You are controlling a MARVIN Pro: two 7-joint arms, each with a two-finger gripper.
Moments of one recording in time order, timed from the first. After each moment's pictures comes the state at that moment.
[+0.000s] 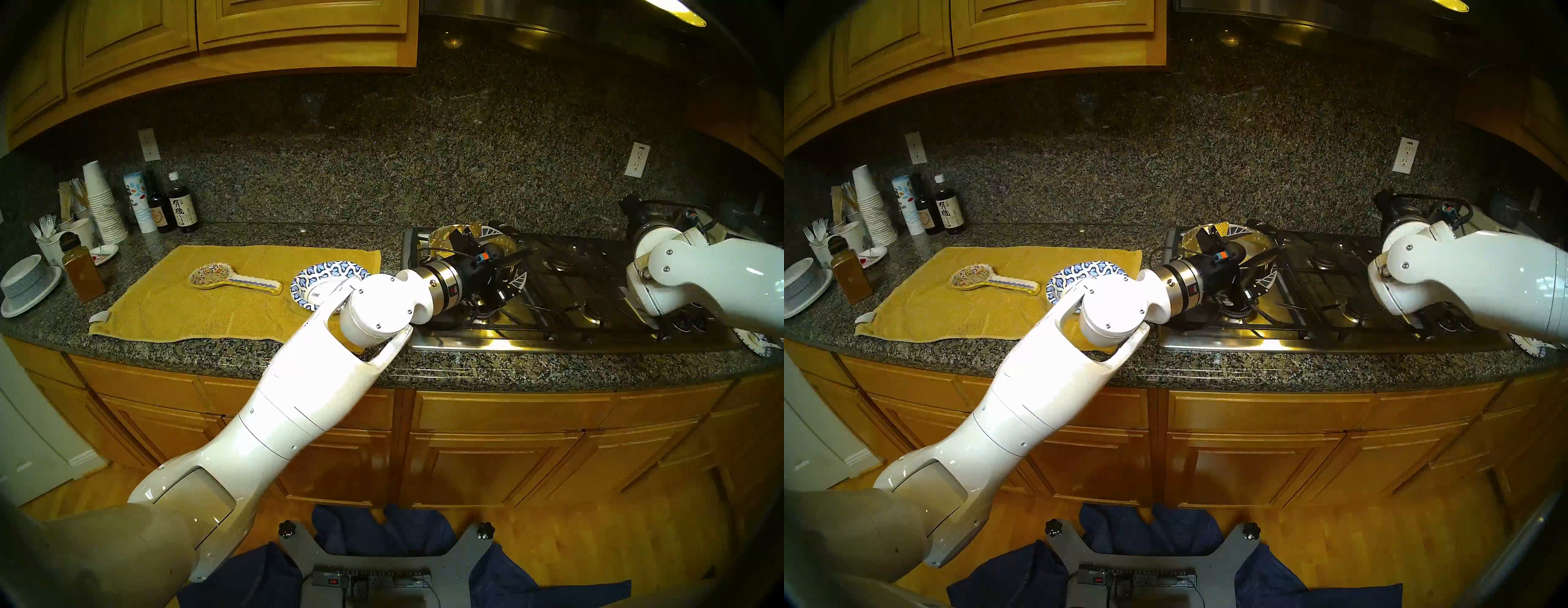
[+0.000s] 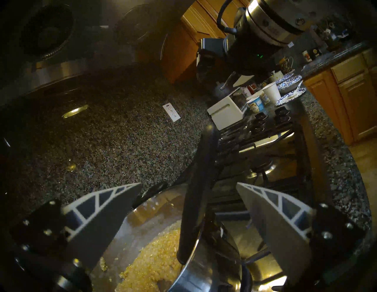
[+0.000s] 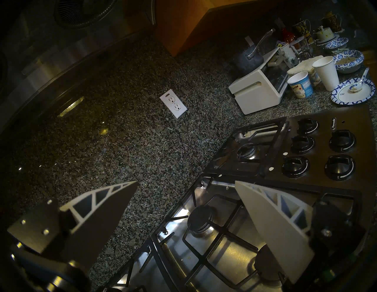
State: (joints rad) left arm 1.04 -1.41 -0.92 -1.65 0.17 0.15 -0.42; right arm 0.85 -0.38 -1.11 -1.98 2.27 -0.94 -0.87
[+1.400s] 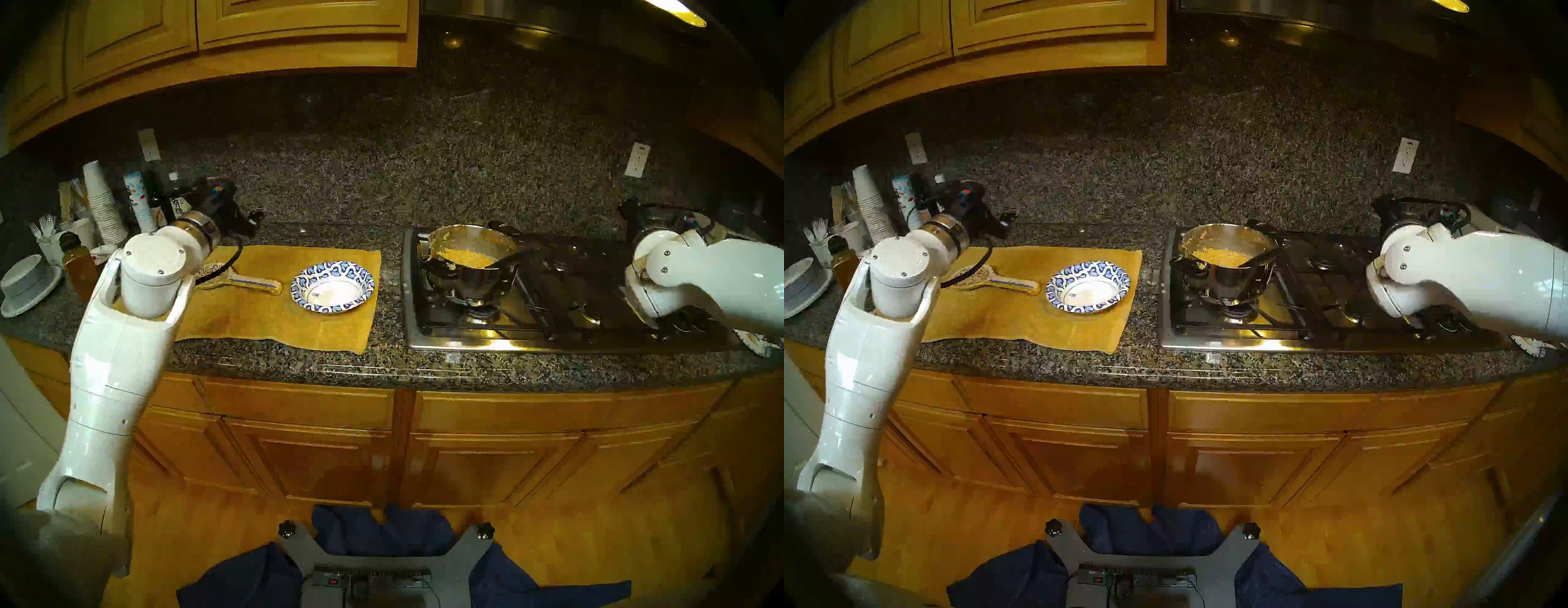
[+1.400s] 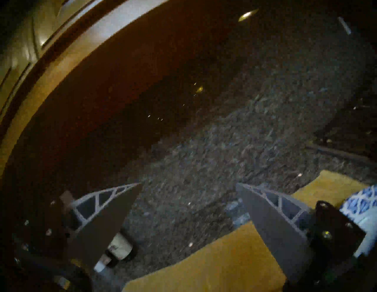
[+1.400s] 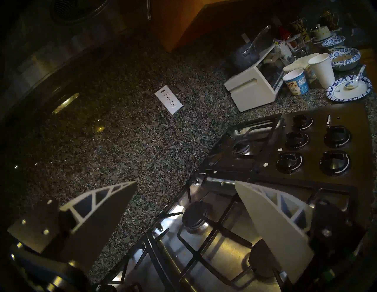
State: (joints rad) left arm 1.25 -0.98 -1.62 -1.73 0.07 0.40 -0.18; right arm 0.84 -0.39 -1.12 -1.98 2.30 -0.94 -0.87
